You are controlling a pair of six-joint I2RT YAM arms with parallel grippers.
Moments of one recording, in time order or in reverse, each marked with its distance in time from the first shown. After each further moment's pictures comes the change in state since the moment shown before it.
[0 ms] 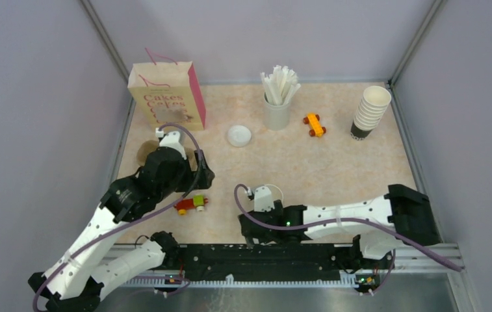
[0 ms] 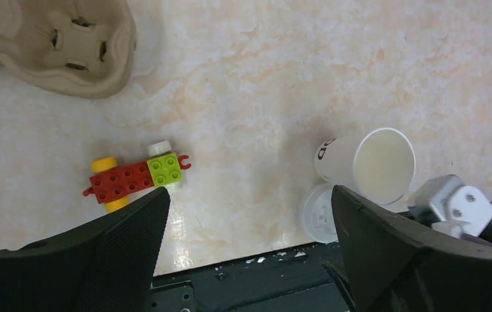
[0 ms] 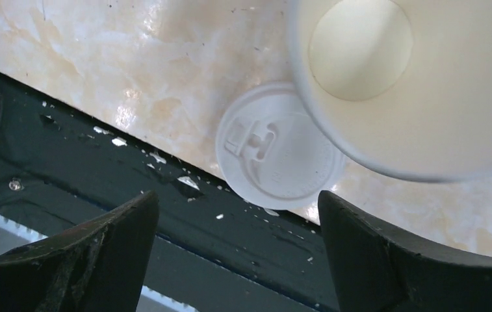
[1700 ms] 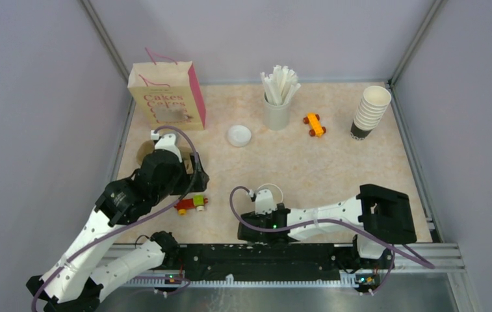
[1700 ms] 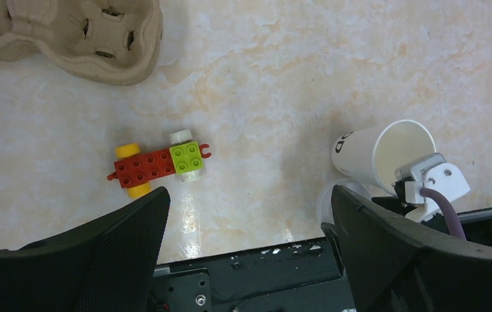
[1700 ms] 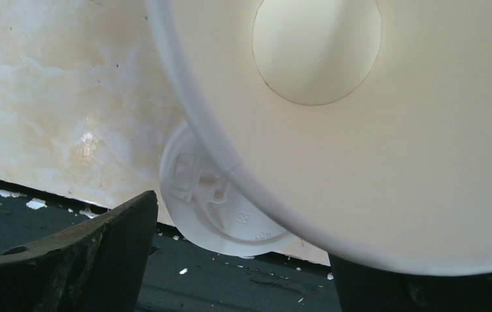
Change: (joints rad) left arm 0.000 -0.050 0.021 -0.083 -0.050 0.008; right arm -0.011 0.201 0.009 0.002 0.085 0.143
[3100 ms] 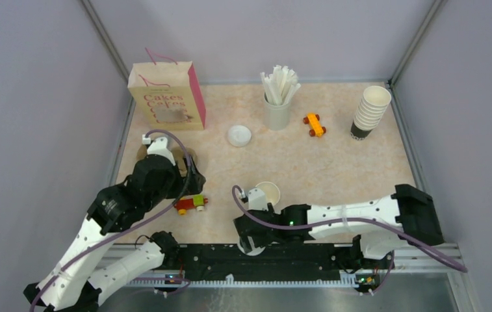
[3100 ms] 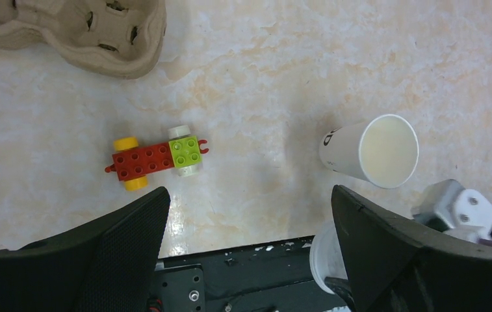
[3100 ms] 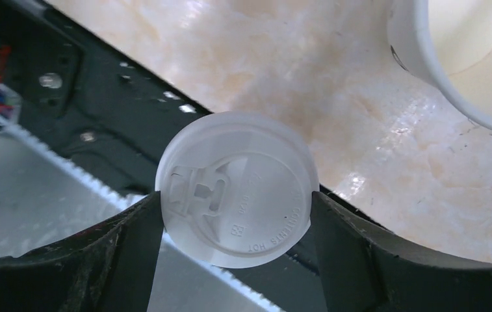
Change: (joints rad) left arm 0.000 -0.046 0.000 -0.024 -0.005 -0.040; right arm 0.029 -0.157 0.032 0.045 -0.198 -0.170
